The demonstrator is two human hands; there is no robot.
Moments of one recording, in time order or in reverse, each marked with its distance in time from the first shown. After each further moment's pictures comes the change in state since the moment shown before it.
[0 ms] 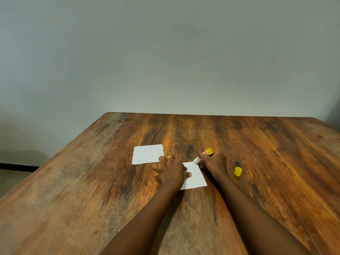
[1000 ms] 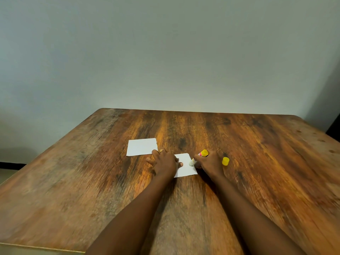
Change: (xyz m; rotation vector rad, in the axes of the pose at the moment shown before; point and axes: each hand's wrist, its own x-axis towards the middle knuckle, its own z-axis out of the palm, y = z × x) left_hand -0.007 0.000 0.003 -0.017 0.011 -0.037; right_hand -0.045 -0.006 -0.029 -0.070 -0.023 -0.021
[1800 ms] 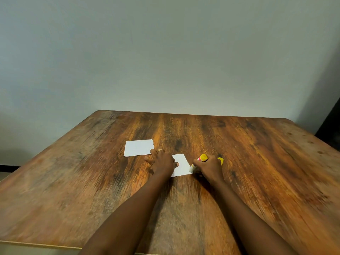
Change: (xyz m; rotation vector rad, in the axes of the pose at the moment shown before) left_hand -0.004 0.003 -0.002 -0.009 0.008 0.027; right_hand -0.021 0.005 -0.013 0.010 -0.003 0.018
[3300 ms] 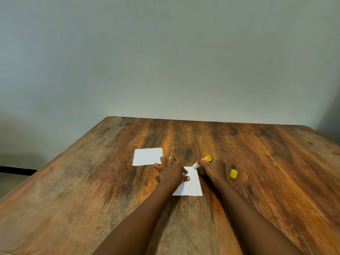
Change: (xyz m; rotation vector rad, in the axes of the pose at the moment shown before) left_hand 0.010 -0.008 -0.006 0.135 -0.081 0.133; right_hand 0.043 -0.008 0.026 0.029 0.007 0.028
